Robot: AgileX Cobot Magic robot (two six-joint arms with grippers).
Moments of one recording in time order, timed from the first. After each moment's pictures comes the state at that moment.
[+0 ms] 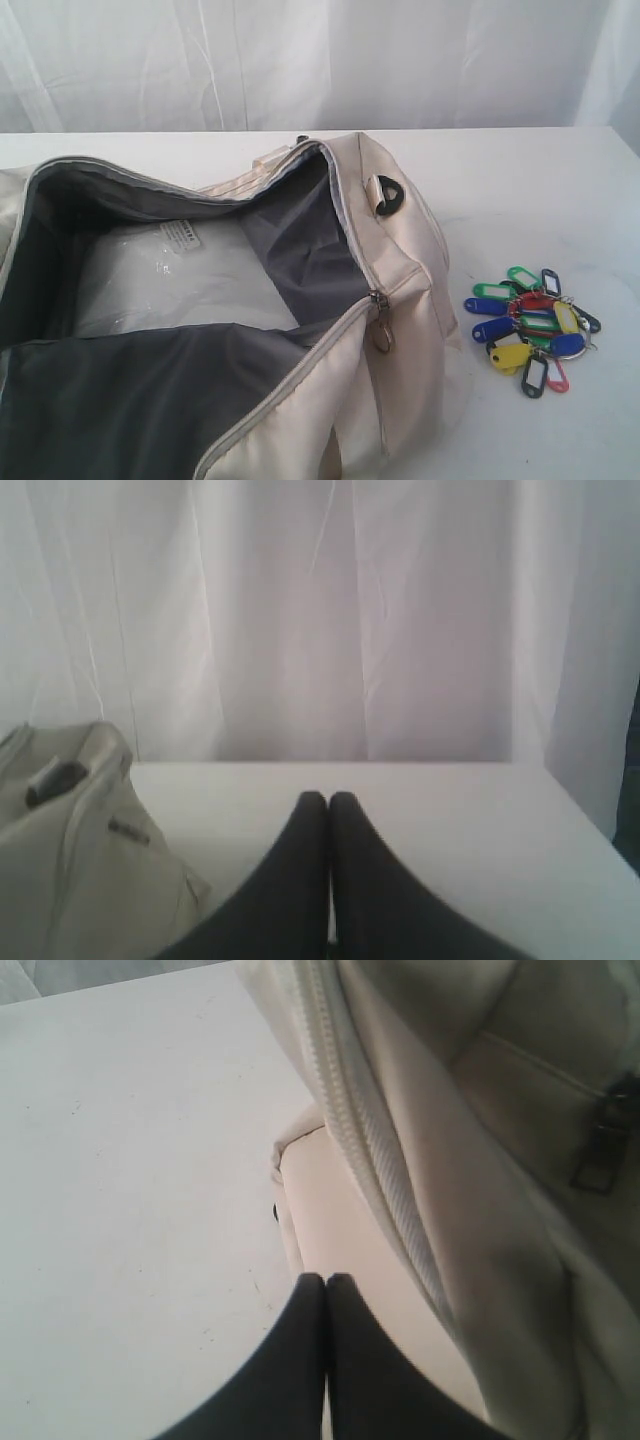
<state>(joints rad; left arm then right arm) 0.04 0.00 0.02 -0.13 0.42 0.28 0.24 0.01 -0.12 0.01 0.13 0.00</state>
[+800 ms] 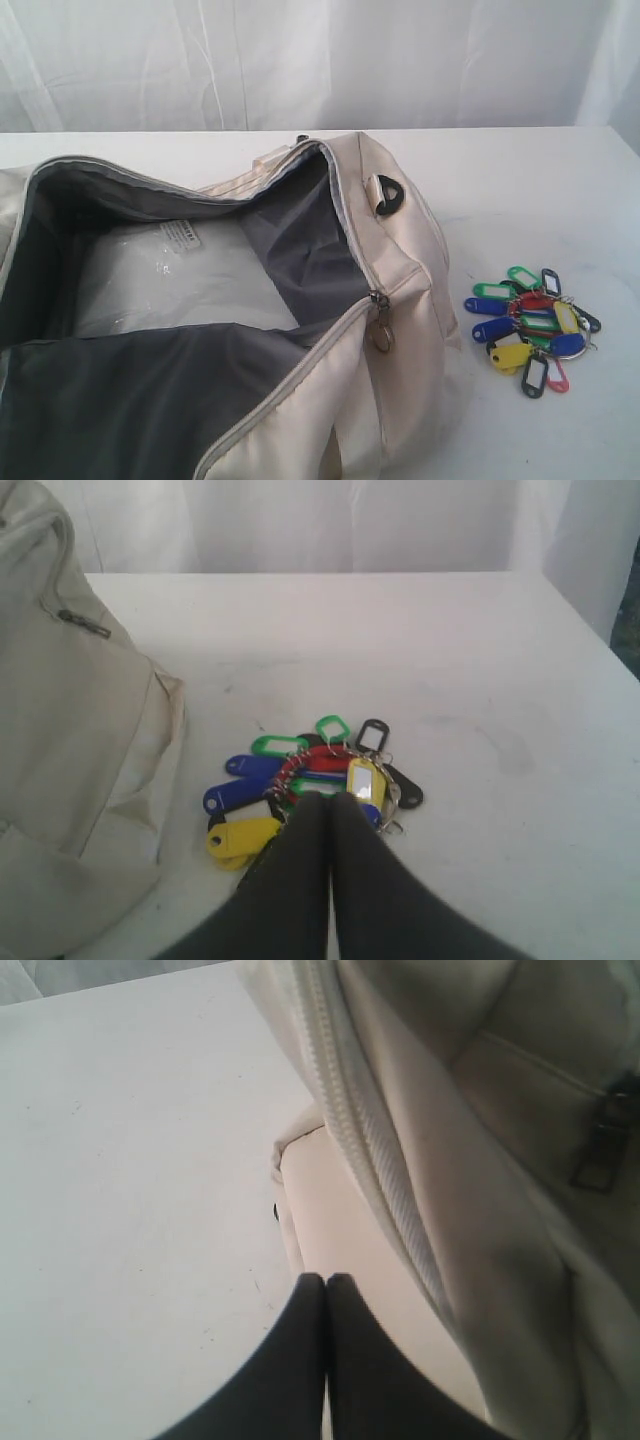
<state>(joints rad) 0.04 0.00 0.02 -0.12 0.42 0.28 0.24 0.00 -0.01 -0.05 0.32 0.06</state>
